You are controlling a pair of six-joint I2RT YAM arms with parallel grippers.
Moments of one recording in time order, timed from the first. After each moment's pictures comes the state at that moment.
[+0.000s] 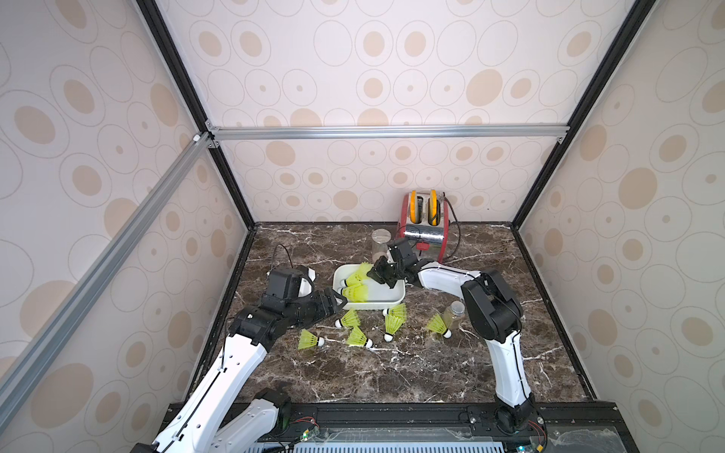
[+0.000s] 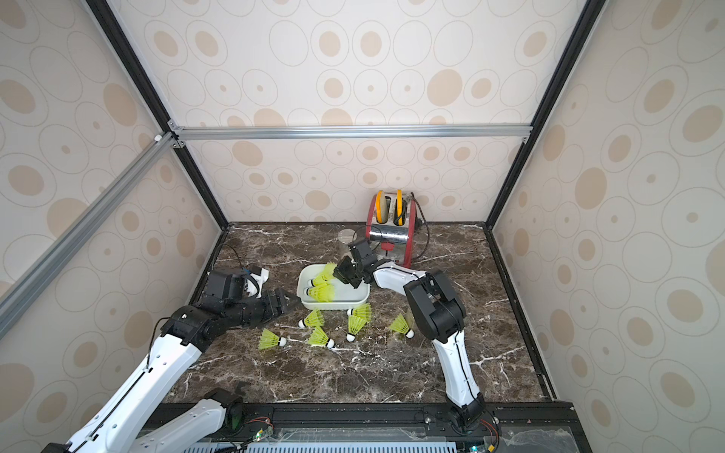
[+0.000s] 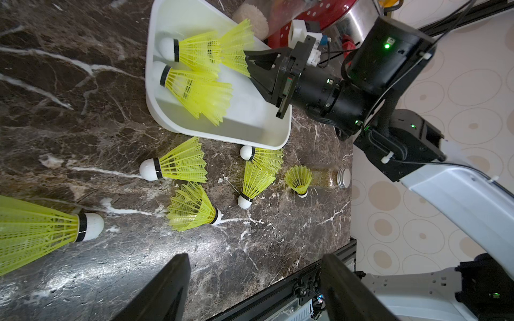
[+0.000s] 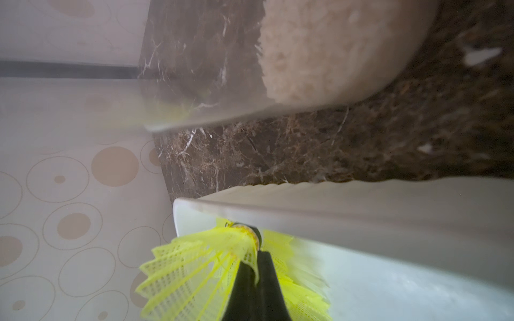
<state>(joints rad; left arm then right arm) -0.34 0.93 0.92 -0.78 0.39 -0.73 0.69 2.18 1.52 -0.08 -0.38 1.18</state>
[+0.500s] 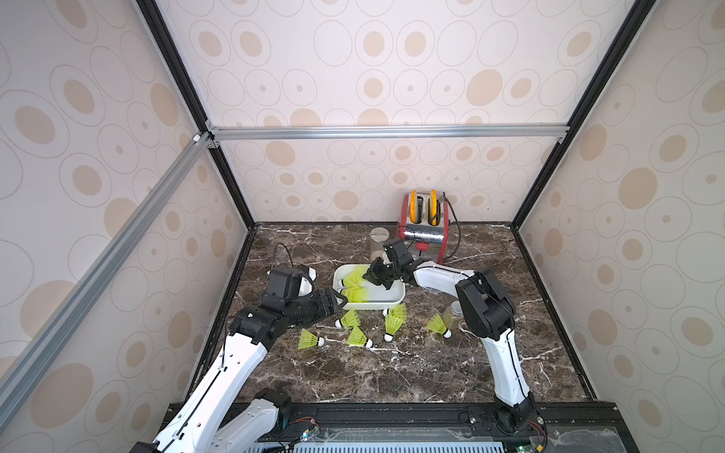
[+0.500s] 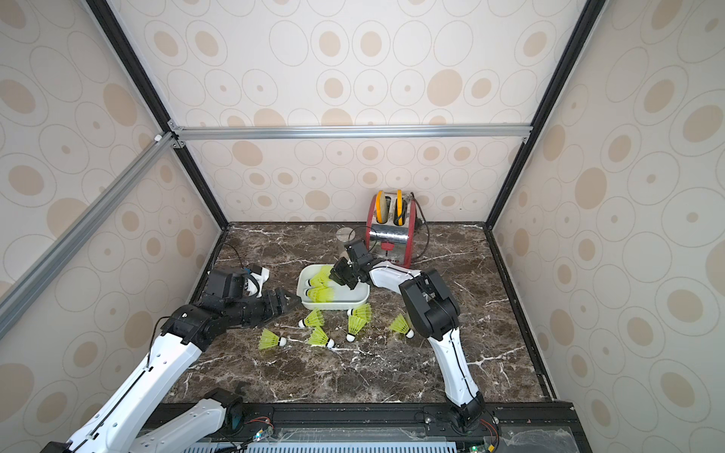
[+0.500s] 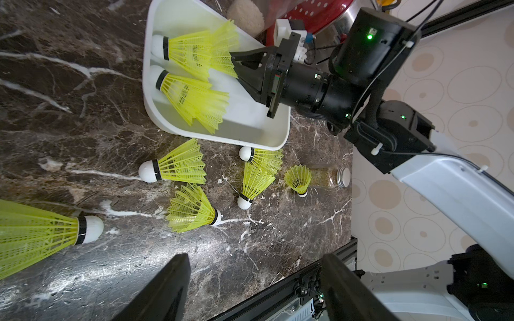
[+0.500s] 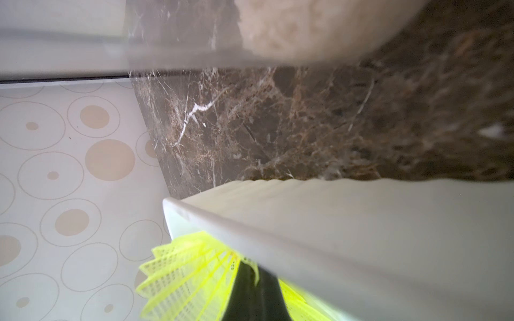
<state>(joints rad) -0.34 0.93 0.93 -0.78 0.39 -0.72 0.70 2.23 1.60 -0.14 -0.43 1.19</state>
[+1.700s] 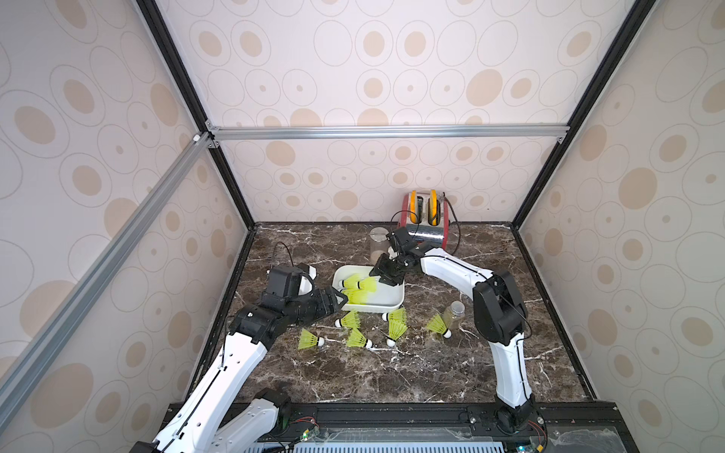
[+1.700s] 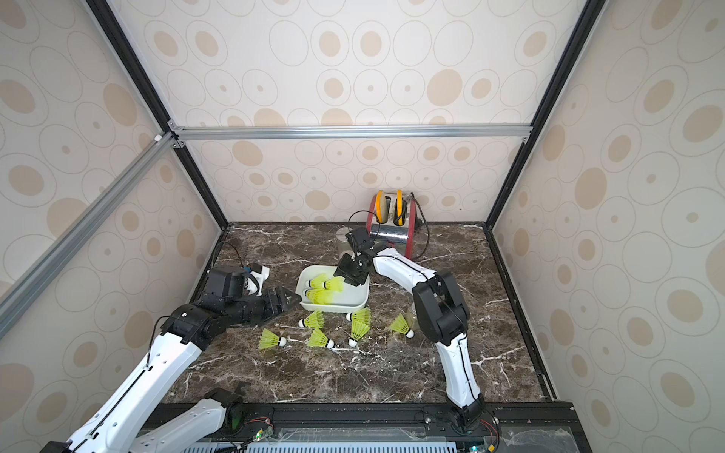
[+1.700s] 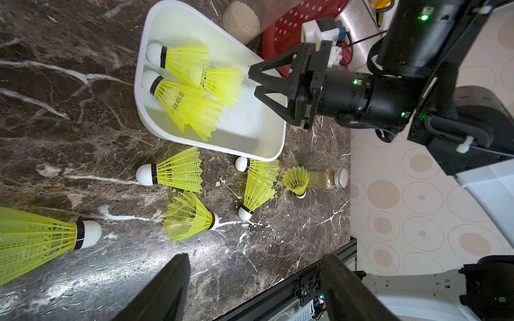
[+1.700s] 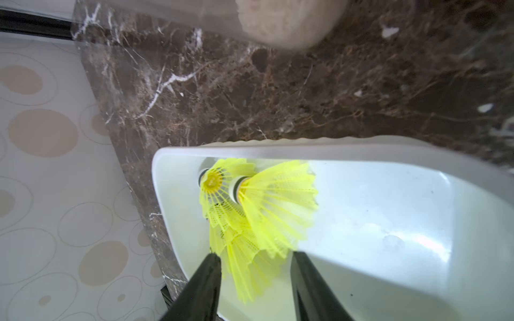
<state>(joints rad) -0.34 0.94 0.93 -0.77 0.39 -0.72 0.69 2.11 1.72 -0.57 -0.36 0.98</state>
